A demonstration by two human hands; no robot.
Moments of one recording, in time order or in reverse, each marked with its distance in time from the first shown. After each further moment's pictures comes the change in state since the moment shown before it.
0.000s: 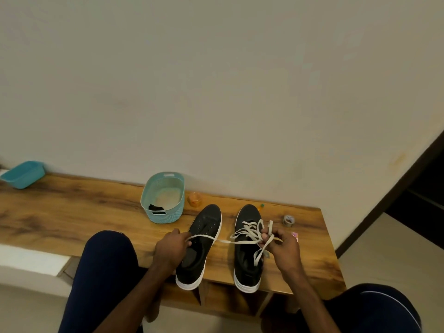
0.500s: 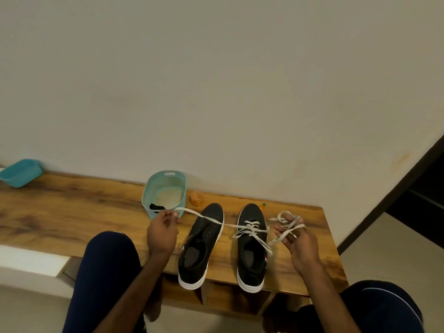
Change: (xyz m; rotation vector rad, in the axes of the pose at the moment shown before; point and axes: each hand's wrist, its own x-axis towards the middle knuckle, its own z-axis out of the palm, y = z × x) left_hand 0.004 -0.006 -0.027 -0.978 0.508 -0.261; right_hand 0.017 -0.026 -0.014 0.512 0.198 0.264
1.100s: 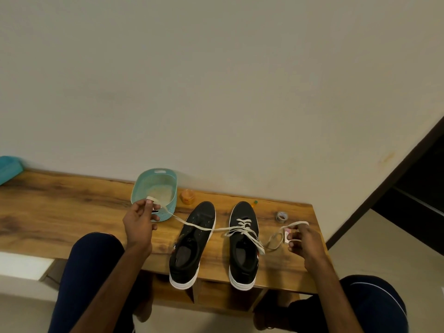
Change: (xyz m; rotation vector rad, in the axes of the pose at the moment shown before) left_hand 0.020 0.018 -0.022 -0.568 0.029 -0.164; right_hand 0.010 -0.020 -0.036 -0.472 0.101 0.060
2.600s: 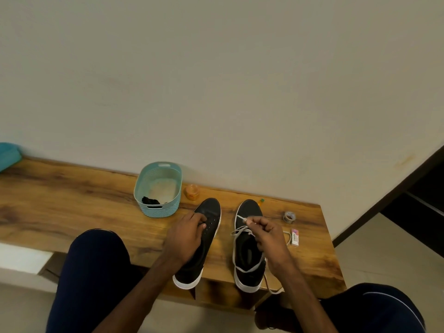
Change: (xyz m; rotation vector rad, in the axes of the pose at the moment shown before) left_hand -0.025 -0.050 0.033 1.147 -0.529 0.548; right_hand -0.056 -0.001 0.103 -0.079 -0.334 -0.287
